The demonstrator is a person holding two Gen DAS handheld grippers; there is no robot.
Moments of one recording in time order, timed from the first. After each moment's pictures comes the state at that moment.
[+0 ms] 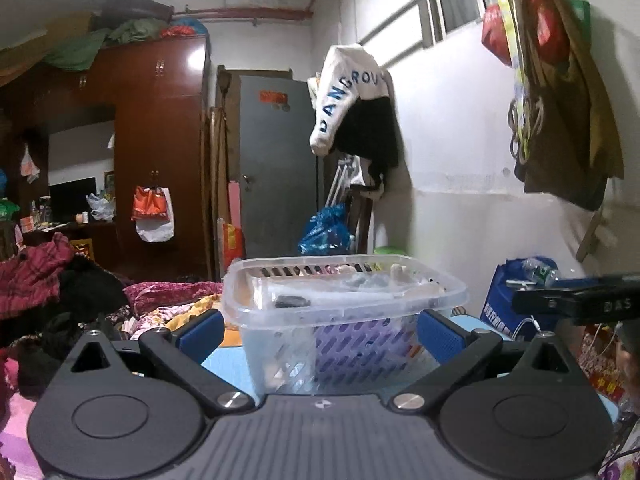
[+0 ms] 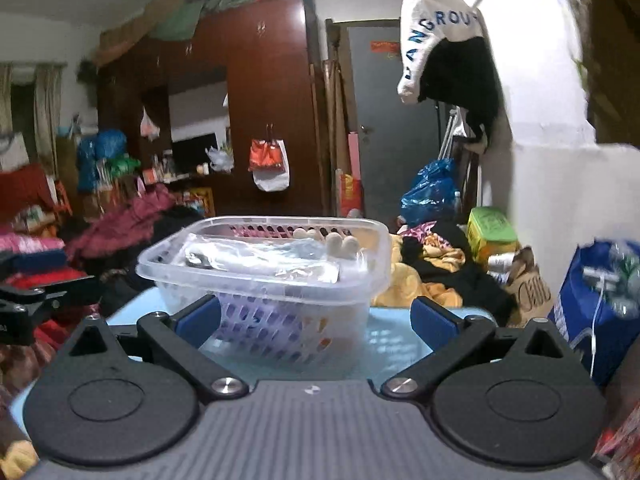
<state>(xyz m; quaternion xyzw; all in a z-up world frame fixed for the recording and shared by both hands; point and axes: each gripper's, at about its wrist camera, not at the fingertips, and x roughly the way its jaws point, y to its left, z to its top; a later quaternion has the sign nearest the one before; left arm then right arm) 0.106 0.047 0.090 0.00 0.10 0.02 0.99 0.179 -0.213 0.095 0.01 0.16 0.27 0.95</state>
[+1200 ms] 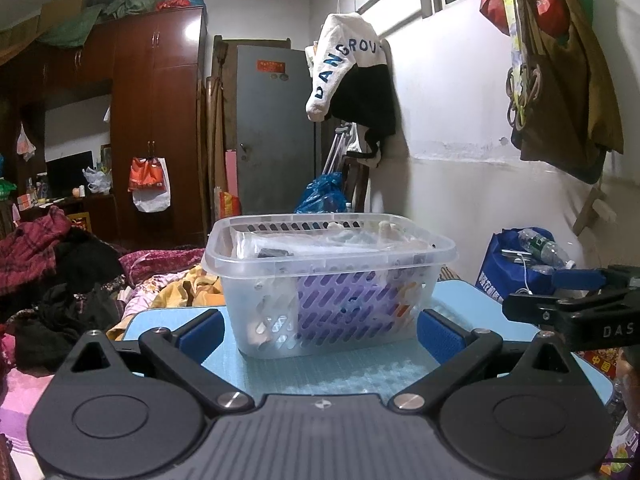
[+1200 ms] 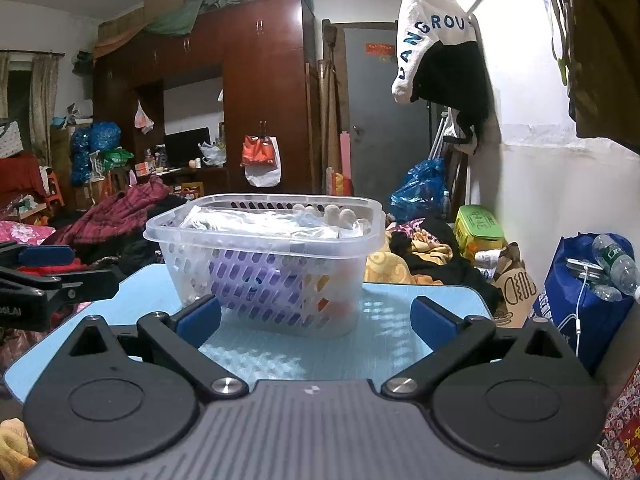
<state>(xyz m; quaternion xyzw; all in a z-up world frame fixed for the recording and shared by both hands) 0.113 0.029 0.071 0.00 0.16 0.01 0.99 0.150 -0.198 0.068 -0.02 0.16 0.25 0.95</state>
